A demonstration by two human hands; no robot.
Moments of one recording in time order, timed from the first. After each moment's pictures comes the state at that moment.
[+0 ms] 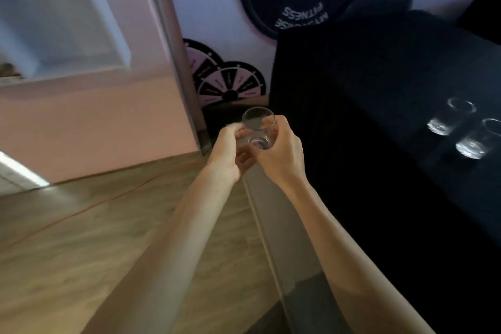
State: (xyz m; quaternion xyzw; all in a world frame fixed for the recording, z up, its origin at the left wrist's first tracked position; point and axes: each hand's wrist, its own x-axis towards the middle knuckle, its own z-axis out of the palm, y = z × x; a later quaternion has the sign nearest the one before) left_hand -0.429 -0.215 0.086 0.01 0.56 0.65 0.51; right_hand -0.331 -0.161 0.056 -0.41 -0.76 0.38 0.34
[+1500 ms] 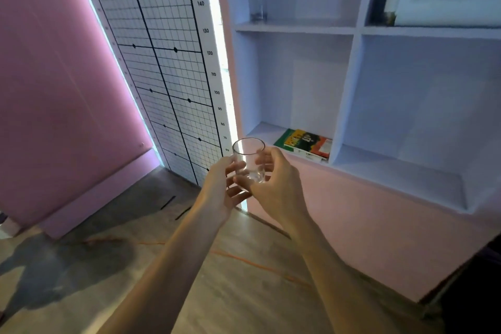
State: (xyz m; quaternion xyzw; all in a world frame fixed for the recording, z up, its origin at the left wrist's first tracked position) left_hand -1.184 -0.576 0.143 -0.17 0.56 0.80 0.12; right_hand -1.169 -0.455 0.118 0.01 -0.82 0.54 0.18
